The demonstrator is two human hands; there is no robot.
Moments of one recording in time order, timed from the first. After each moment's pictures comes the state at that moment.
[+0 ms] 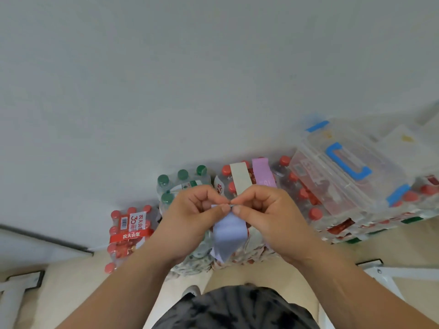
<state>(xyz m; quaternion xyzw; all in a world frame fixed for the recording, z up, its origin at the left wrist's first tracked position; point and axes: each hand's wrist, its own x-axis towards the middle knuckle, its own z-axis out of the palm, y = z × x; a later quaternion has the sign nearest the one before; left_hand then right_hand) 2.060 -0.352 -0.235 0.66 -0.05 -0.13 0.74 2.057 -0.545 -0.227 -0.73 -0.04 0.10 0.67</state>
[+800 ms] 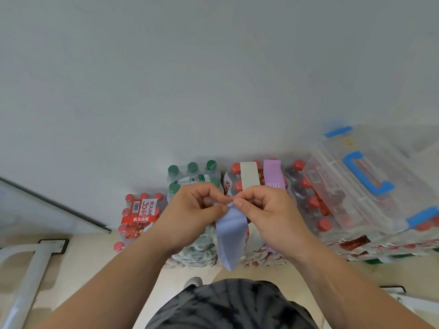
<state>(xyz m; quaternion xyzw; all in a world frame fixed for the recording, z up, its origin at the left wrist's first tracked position) 2.056 -0.368 -0.233 0.70 -0.01 -0.11 0.70 2.076 -0.561 -0.243 -0.79 -0.08 0.14 0.59</state>
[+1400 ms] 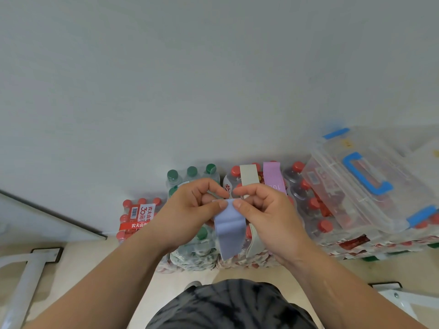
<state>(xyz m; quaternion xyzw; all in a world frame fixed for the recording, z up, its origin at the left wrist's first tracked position) 2.068 -0.350 -0.230 0.71 -0.01 -0.15 0.69 2.072 -0.545 -0.245 -0.74 -0.02 0.12 0.66</state>
